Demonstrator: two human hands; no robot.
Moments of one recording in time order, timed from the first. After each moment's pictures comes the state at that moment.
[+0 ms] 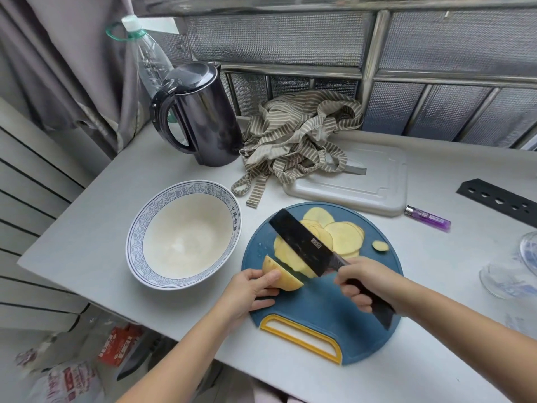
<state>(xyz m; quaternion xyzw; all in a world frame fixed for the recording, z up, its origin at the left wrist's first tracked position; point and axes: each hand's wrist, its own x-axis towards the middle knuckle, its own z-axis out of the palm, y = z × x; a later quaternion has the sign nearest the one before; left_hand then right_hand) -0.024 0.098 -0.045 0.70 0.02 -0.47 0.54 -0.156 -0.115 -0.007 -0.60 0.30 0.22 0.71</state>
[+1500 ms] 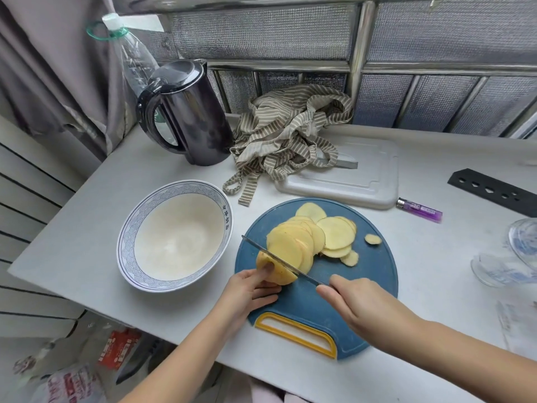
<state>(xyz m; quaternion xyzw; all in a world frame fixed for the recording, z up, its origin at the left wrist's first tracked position) -0.033 0.092 -0.049 0.66 0.07 -0.46 0.59 -0.189 -0.076 0.017 -0.93 0.14 0.13 0.32</state>
